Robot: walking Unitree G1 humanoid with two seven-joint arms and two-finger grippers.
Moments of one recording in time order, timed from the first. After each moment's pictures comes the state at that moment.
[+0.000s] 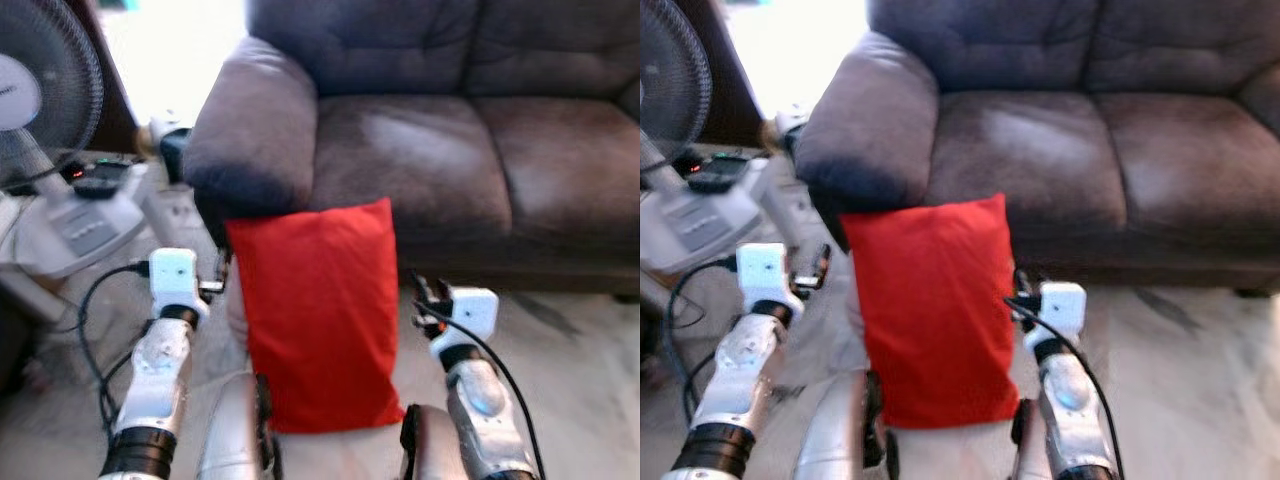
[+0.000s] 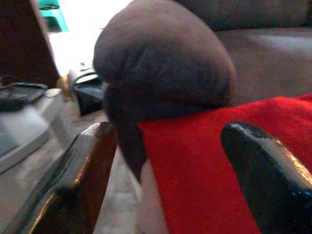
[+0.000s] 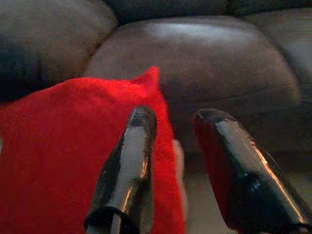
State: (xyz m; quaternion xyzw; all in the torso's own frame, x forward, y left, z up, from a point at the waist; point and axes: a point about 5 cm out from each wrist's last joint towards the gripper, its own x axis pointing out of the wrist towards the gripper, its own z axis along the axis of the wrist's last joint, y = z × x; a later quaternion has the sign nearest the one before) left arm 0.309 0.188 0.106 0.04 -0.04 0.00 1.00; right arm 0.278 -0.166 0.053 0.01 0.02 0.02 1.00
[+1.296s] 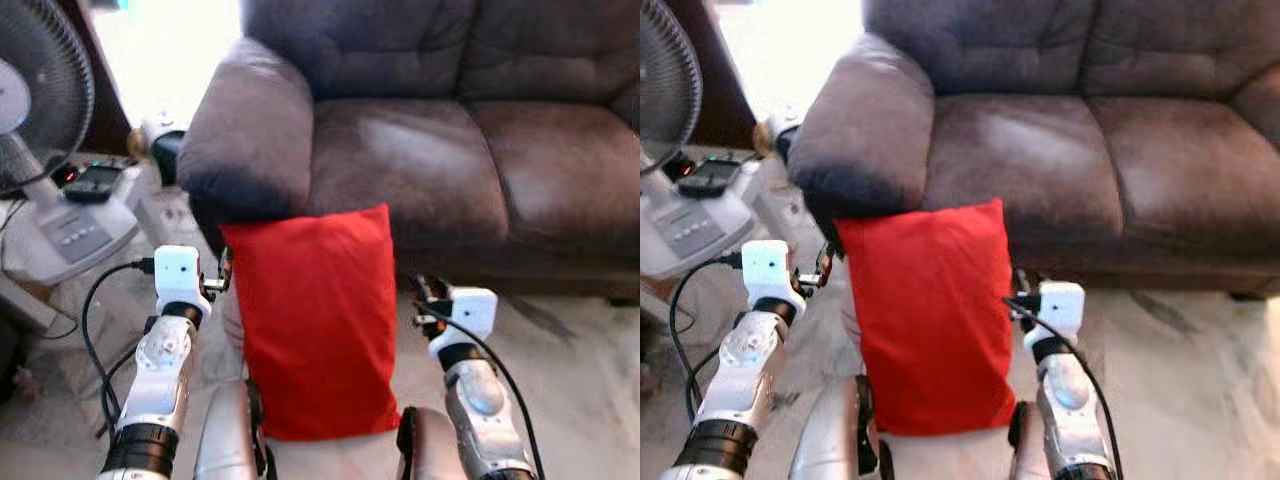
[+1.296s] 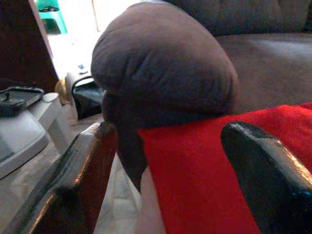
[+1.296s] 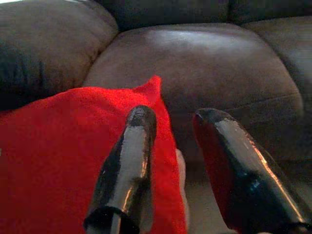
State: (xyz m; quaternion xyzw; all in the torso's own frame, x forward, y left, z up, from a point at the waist) left arm 0.311 0.186 0.108 0.04 -0.04 0.00 1.00; right arm 0.280 -0.163 0.055 0.02 0.01 0.03 1.00
